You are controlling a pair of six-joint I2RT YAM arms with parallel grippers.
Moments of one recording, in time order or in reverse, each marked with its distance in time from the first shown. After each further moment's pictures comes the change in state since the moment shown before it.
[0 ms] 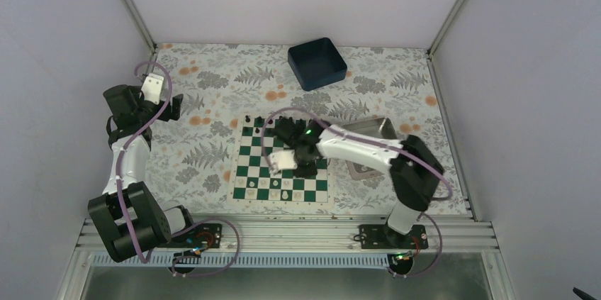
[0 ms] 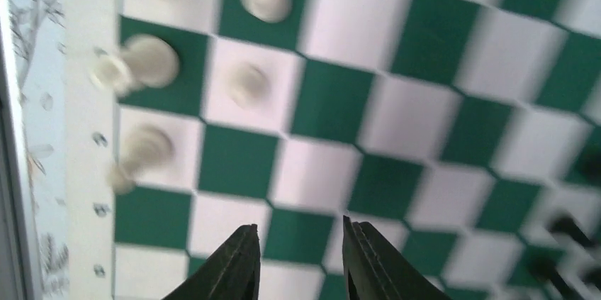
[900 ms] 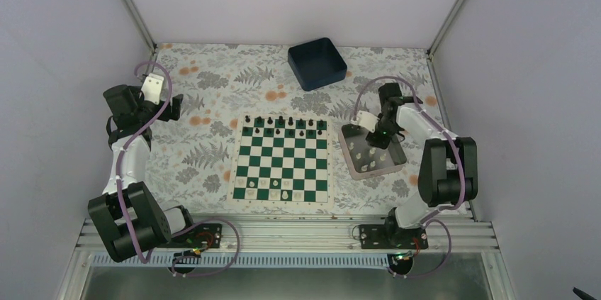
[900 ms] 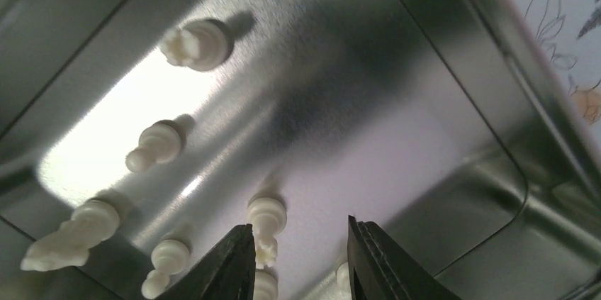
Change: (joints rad) left arm 0.000 0.000 0.000 0.001 0.000 0.000; right arm -0.928 -0.185 -0.196 0.047 -0.086 -0.228
